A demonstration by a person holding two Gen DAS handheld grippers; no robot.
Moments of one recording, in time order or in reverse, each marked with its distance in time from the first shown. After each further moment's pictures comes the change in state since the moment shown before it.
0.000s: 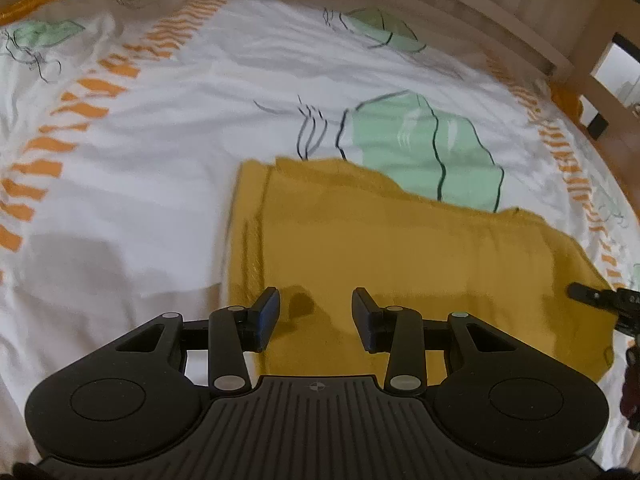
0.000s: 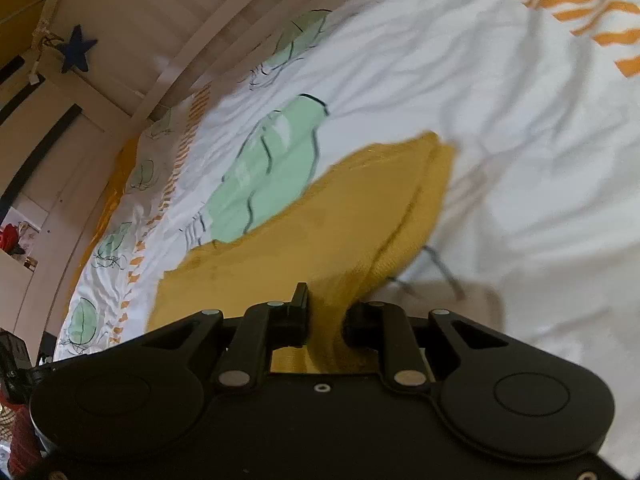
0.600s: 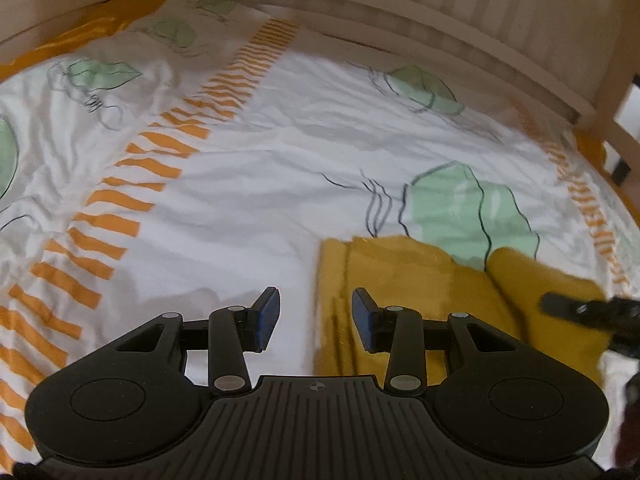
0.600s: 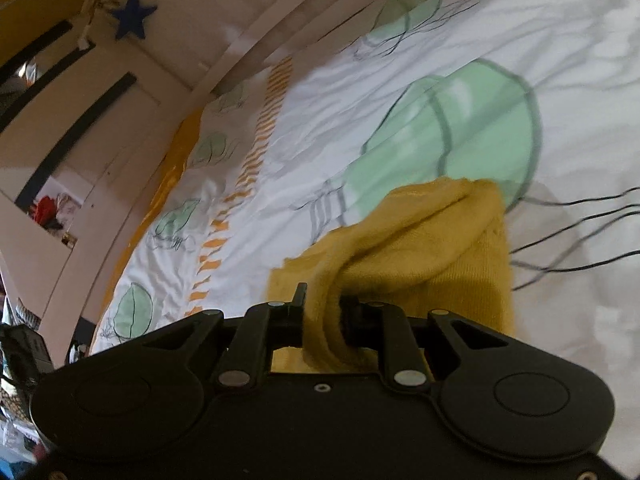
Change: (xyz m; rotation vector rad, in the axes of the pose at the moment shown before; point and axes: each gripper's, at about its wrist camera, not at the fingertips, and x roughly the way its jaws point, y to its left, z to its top) left arm -0.035 0.050 0.026 -0.049 -0.137 0.076; right arm 0.084 0.147 -0.022 -0.069 0.026 0.120
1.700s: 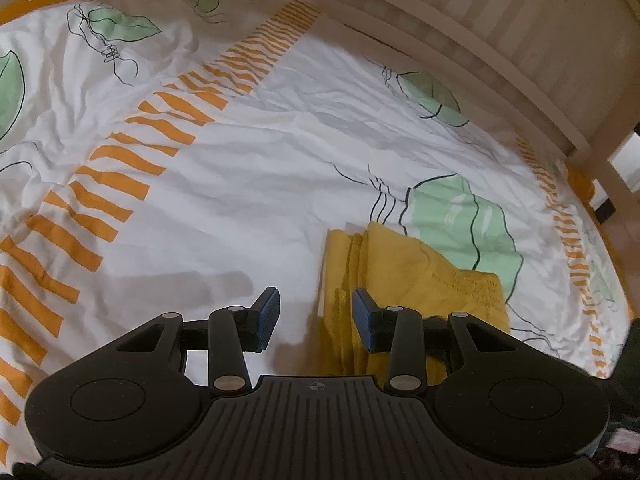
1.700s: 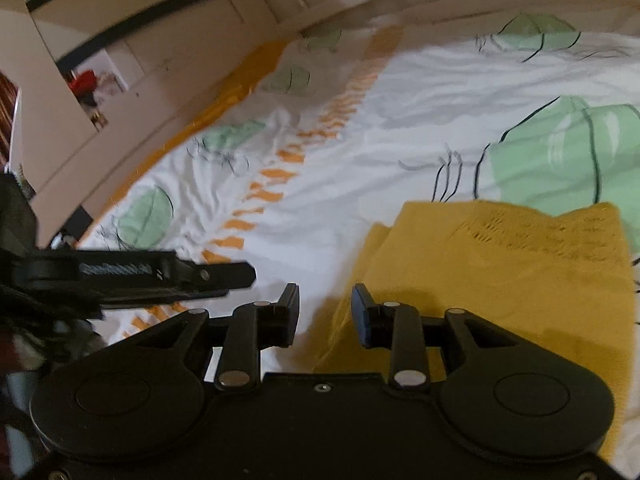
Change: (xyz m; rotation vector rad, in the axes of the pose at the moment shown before) left arm -0.003 0.030 0.000 -0.136 0.058 -0.089; right arm 0.045 0.097 -0.049 -0.352 0.045 0.018
